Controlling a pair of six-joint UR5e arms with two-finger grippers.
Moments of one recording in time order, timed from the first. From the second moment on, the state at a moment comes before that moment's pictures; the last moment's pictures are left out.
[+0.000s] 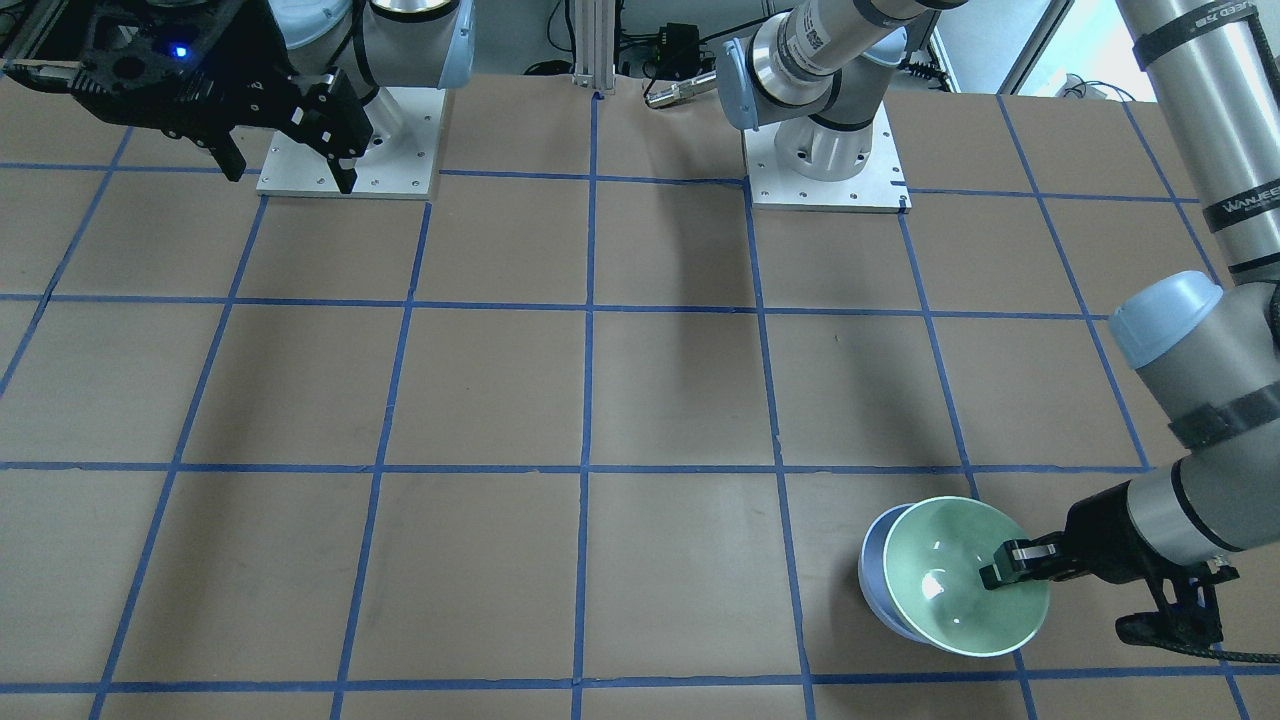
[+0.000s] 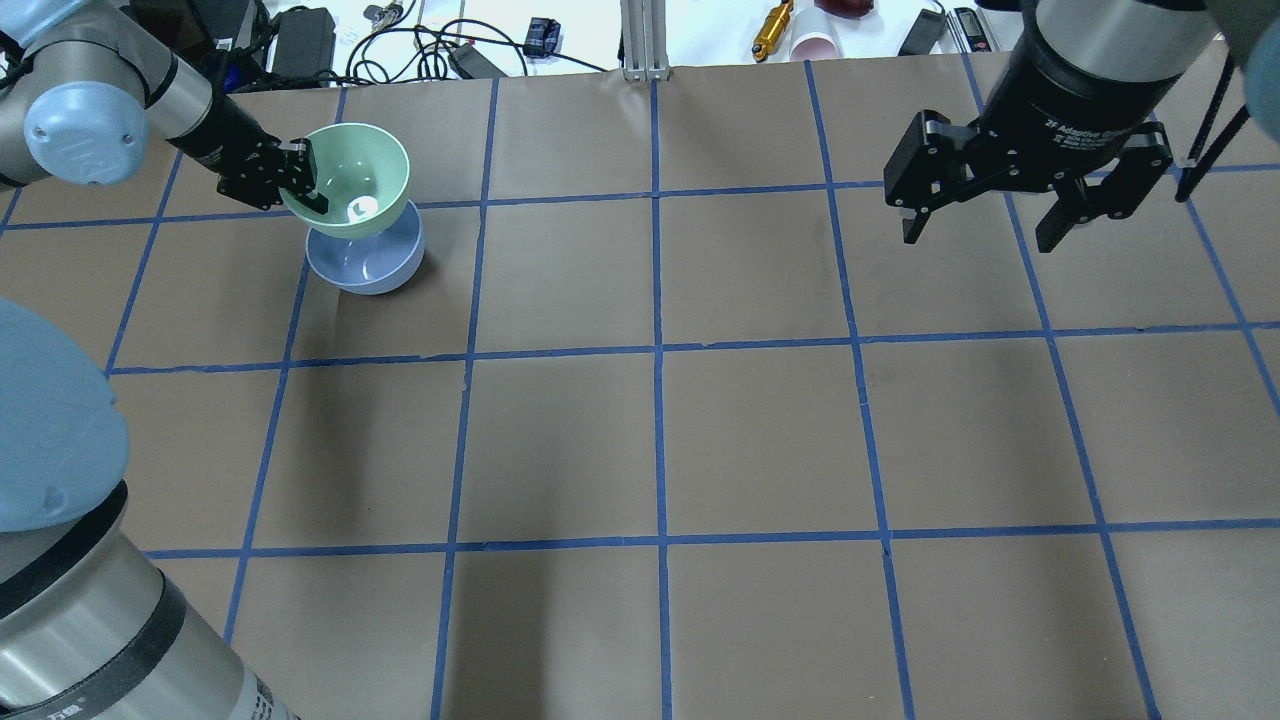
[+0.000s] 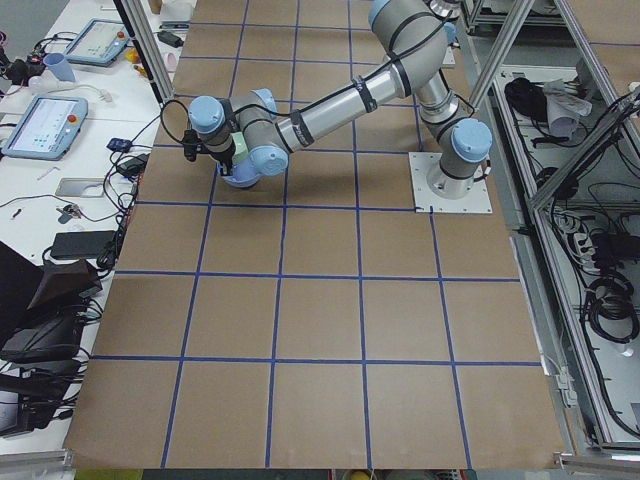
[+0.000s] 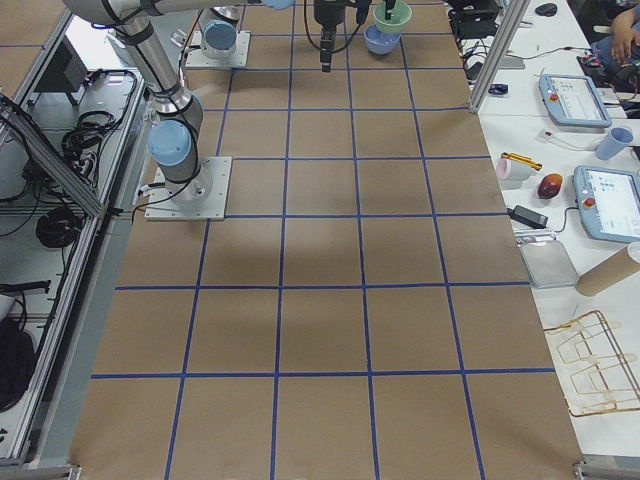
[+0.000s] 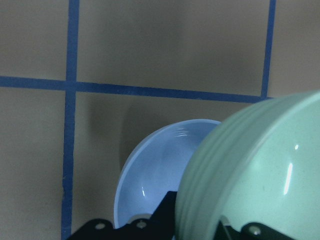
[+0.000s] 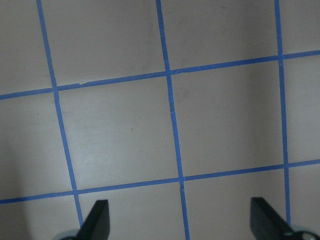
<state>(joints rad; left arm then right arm) -1.22 -2.16 -1.36 -1.27 1.30 0.28 1.58 -1.67 1.55 -1.46 -1.56 0.13</state>
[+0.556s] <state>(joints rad) -1.22 -2.15 -1.39 -1.26 1.32 0.29 1.58 -1.67 1.55 -1.46 -1.56 0.13</state>
